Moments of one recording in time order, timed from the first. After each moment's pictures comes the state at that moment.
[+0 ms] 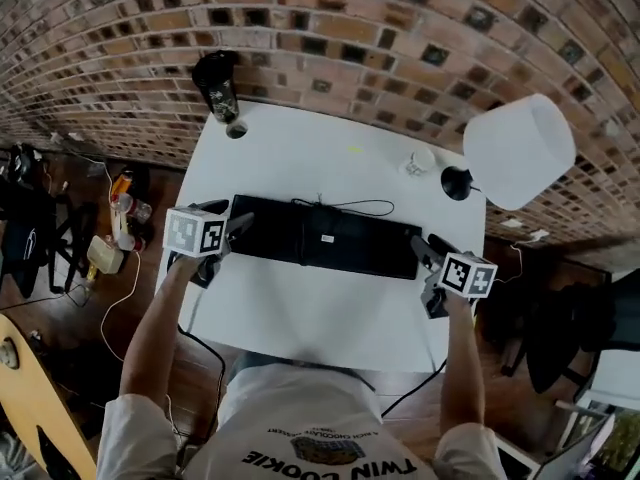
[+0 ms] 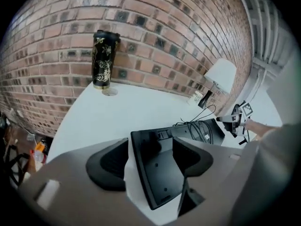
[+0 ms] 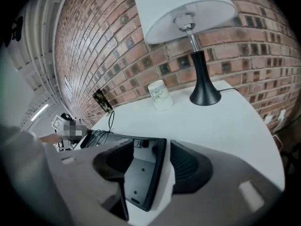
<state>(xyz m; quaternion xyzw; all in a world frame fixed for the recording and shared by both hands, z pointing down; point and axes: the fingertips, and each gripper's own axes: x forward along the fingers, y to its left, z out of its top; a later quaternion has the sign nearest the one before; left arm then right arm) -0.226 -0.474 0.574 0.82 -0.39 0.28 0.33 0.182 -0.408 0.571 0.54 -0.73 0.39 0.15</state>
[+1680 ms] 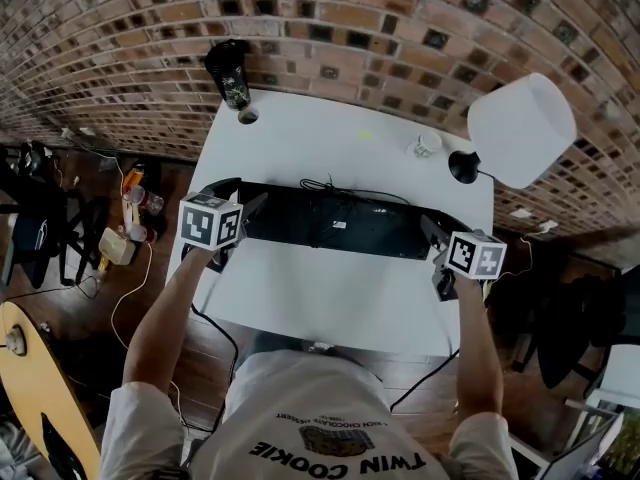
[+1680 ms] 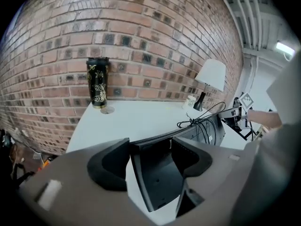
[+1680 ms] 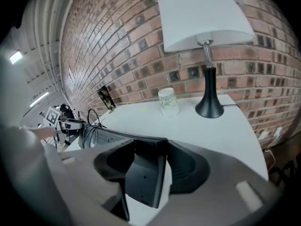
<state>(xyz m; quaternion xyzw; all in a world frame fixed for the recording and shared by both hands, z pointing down) -0.210 -0.467 0.535 0.84 -0.41 0.27 0.24 0.176 -0.405 0.544 0.55 -0.74 0.34 0.18</state>
